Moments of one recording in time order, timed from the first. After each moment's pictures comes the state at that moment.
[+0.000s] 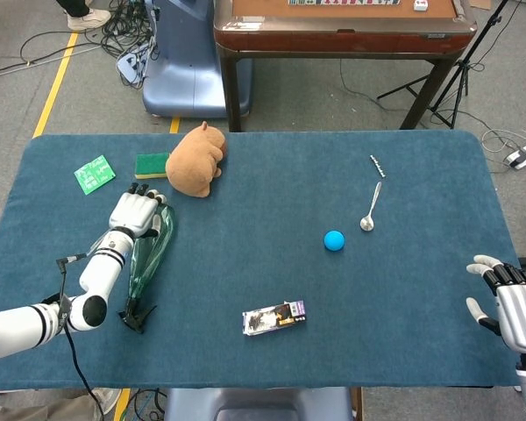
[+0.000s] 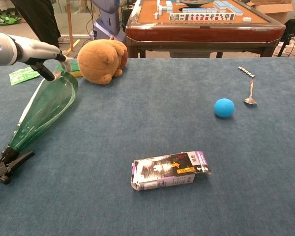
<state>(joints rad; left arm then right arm) -1.14 -1.31 0.01 -1.42 0.42 0.80 0.65 0.04 -1.06 0.07 -1.70 -1.52 1.55 -0.16</state>
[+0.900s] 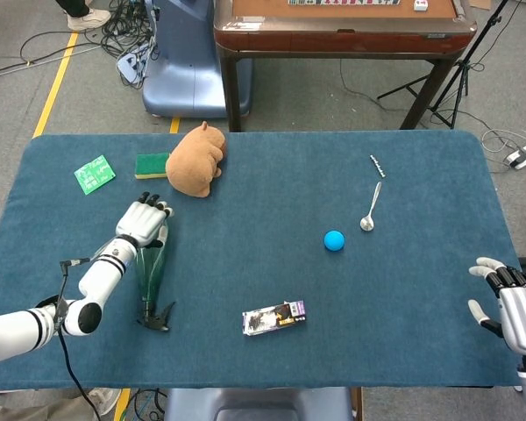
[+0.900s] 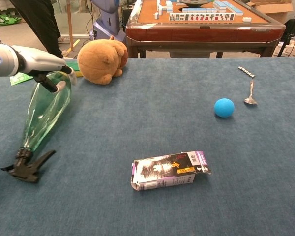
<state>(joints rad) -1.10 -1.33 0.04 -1.39 0.57 0.72 0.63 0.03 -1.07 0.07 -1.68 -1.52 1.55 -0.14</state>
